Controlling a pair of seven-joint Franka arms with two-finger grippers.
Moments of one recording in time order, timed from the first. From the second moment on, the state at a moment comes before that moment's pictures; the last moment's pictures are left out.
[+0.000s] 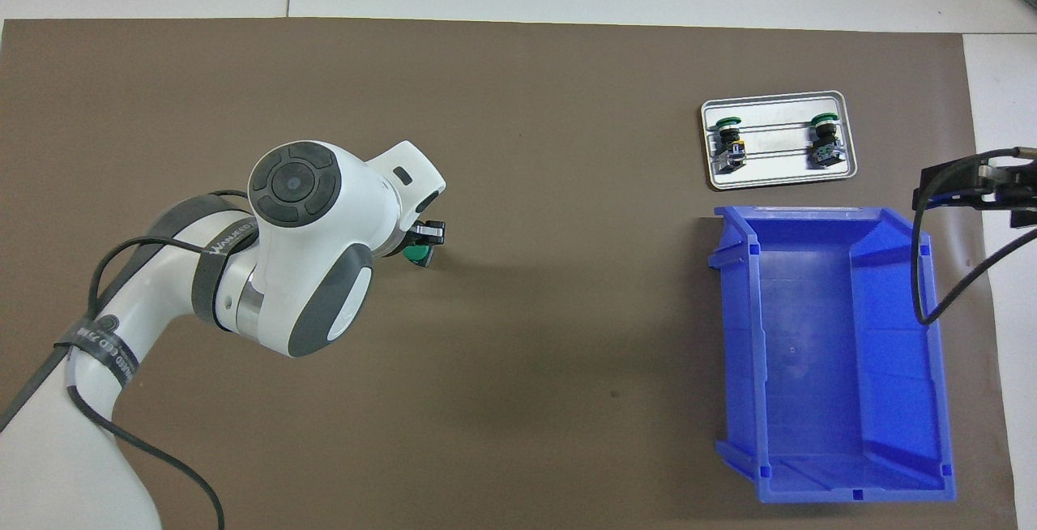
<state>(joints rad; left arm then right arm) -0.32 0.21 -0.18 -1.93 -0.02 2.22 -0.35 0.09 -0.03 -0.12 -1.60 -0.04 1.59 0.18</state>
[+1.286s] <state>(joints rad) -0.31 0.20 -0.17 -1.88 -0.02 2.14 -0.35 0.09 -0.04 -0.12 -1.61 -0.04 1.59 0.18</state>
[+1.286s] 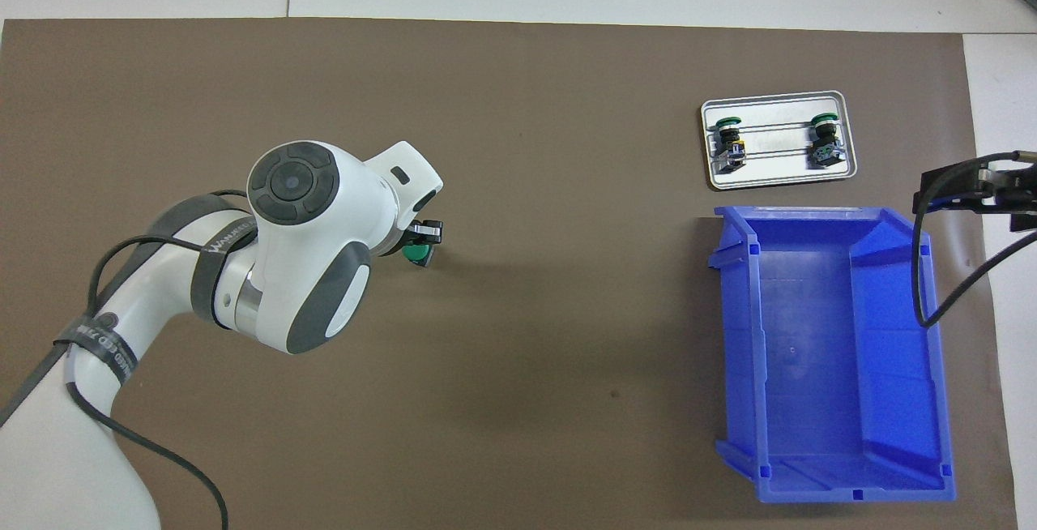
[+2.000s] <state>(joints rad) -0.07 0.20 -0.15 -1.39 0.10 1.38 -0.16 0.28 -0.03 -0.11 -1.73 0.00 1.79 0.31</state>
